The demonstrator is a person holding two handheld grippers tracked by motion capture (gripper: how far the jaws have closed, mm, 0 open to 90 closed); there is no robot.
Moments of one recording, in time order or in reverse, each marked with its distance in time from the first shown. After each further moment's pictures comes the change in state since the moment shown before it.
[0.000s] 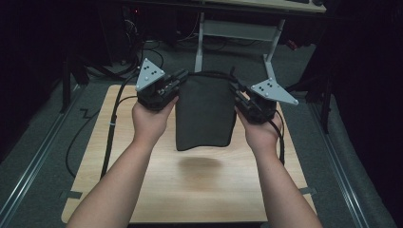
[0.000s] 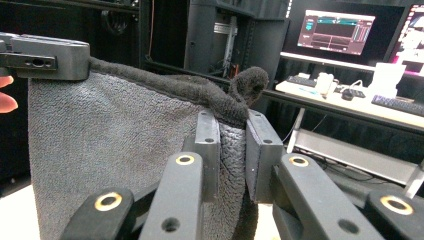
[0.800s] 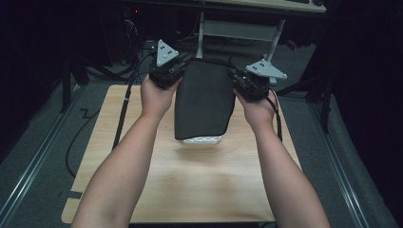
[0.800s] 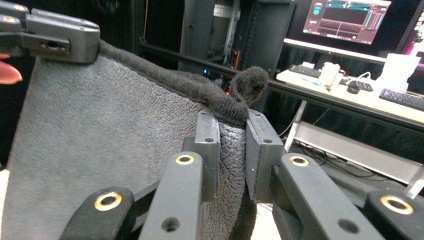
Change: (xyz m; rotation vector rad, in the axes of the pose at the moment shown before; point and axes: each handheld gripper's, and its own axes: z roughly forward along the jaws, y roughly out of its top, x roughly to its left) left arm 0.037 -0.006 0.073 0.098 0.094 0.120; right arm -0.043 -0.010 0.069 0.068 0.022 -0.037
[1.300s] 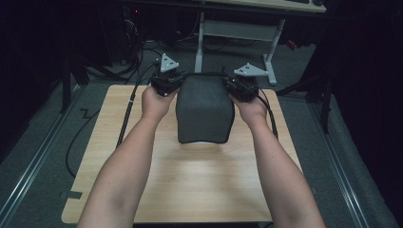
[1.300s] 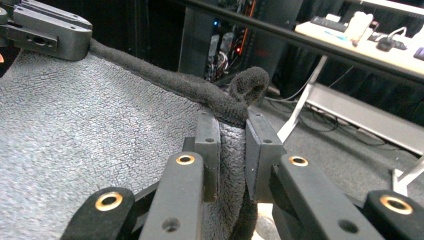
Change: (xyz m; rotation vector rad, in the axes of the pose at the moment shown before) left arm 0.018 -0.063 0.037 0.171 -0.069 -0.054; right arm -0.013 -0.043 0.051 0.174 0.047 -0.029
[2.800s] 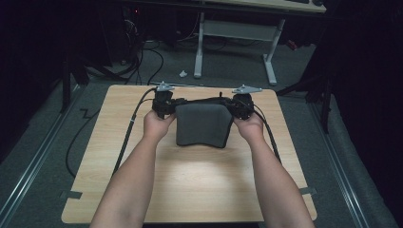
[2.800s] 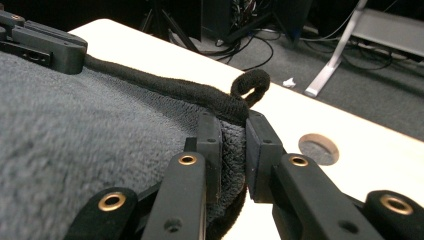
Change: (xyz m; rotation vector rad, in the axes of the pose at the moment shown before) left arm 0.001 -0.087 0.024 0.165 -0.154 -0.239; right arm -0.001 -0.074 0.025 0.180 0.110 0.125
